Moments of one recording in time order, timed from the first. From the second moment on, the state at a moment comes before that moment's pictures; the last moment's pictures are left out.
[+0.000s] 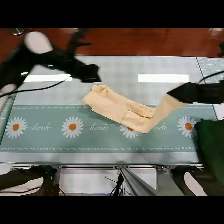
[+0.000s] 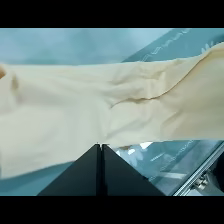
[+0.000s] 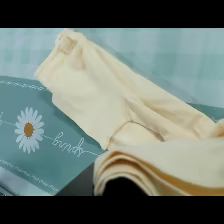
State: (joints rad) left arm -0.30 -1.38 1.46 0.96 -1.25 -1.44; right arm -0.11 -0.85 1.01 -0.82 1.30 1.37
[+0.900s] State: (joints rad) left arm 0.14 -0.49 0.57 1.00 -1.02 -1.56; right arm 0.52 -1.87 1.80 -0.81 1.14 1.42
